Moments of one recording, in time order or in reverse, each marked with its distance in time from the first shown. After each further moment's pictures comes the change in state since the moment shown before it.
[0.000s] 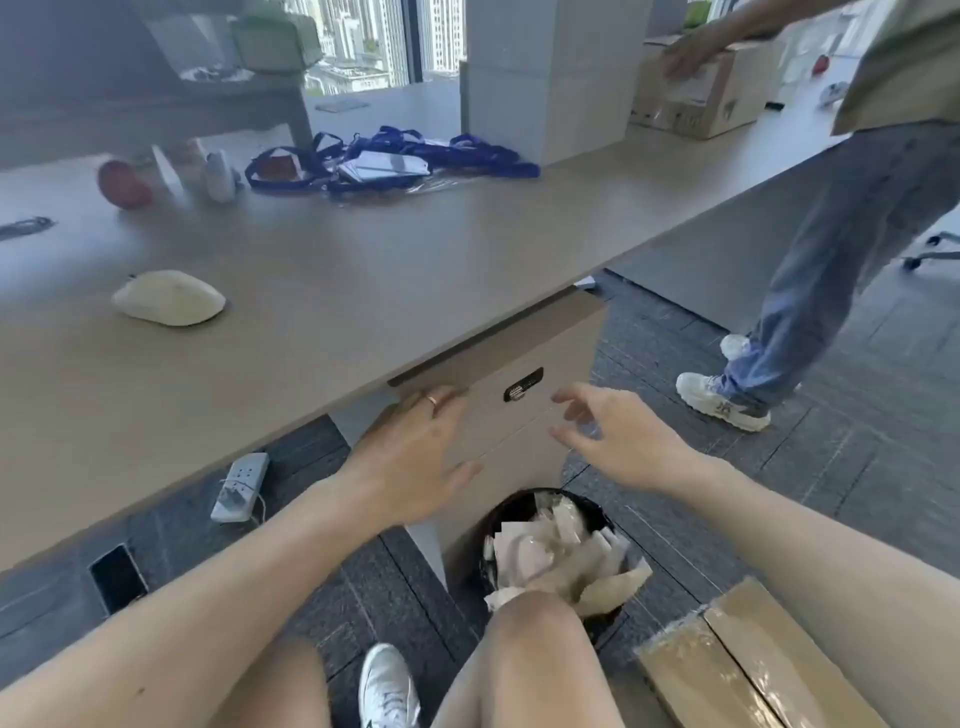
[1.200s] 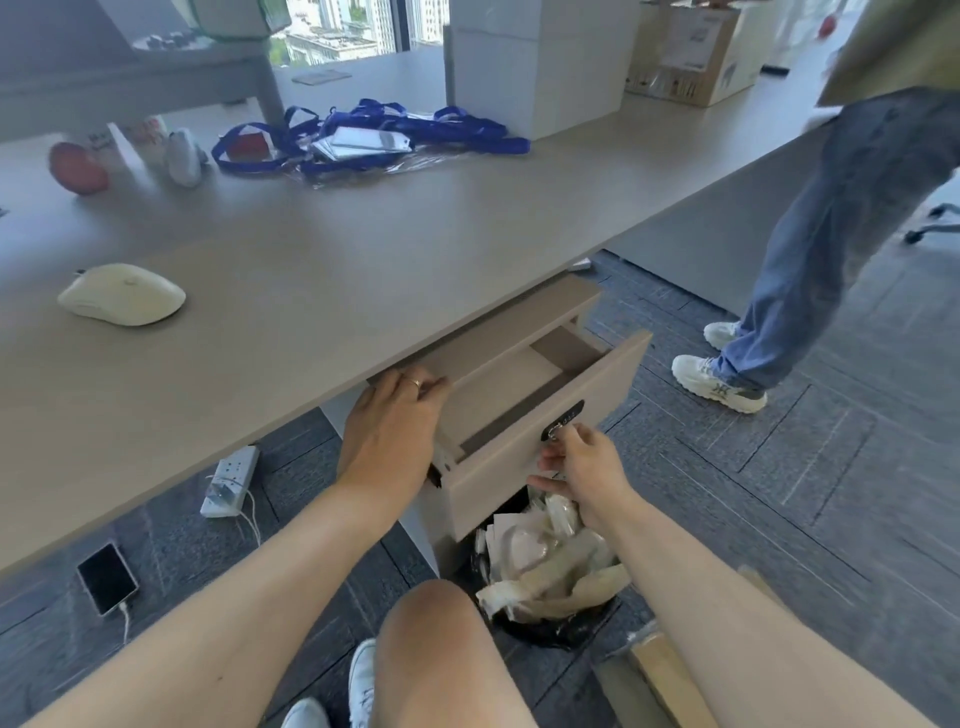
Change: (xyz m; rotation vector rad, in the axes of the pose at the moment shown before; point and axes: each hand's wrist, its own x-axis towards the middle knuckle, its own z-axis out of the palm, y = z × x) left_hand 0.031 0.000 0.021 0.152 0.265 -0.170; right_hand 0.016 0.002 0.073 1.262 0.208 0.677
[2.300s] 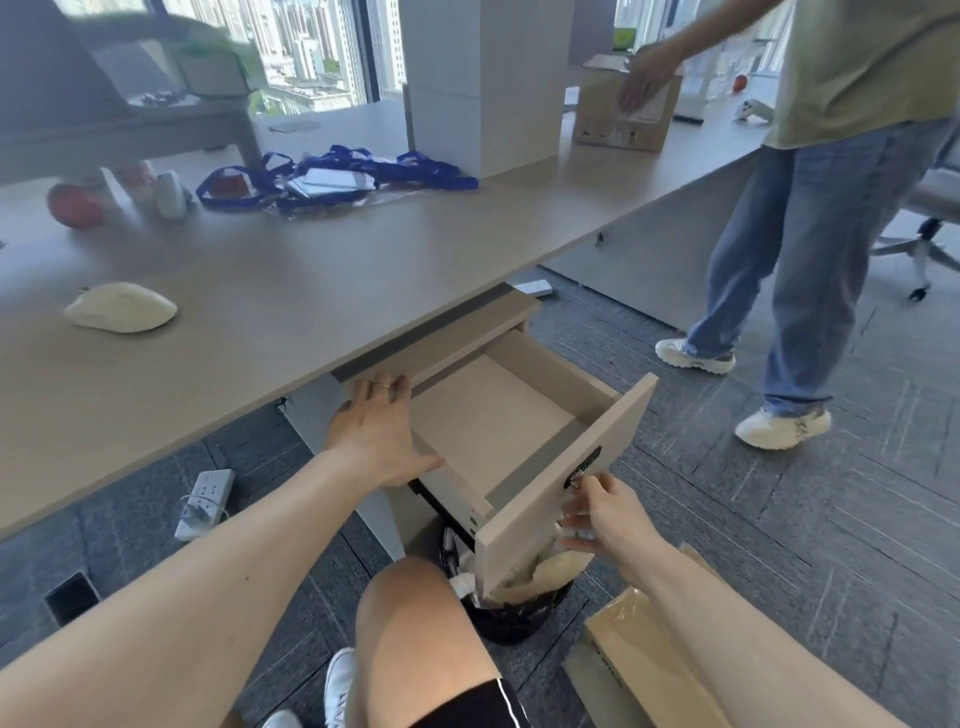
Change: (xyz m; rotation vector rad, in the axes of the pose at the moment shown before) left_hand -0.012 0.027 -0.014 0.082 -0.322 -0.060; right_hand -0.075 0.032 -0.103 -0.223 0.057 0.041
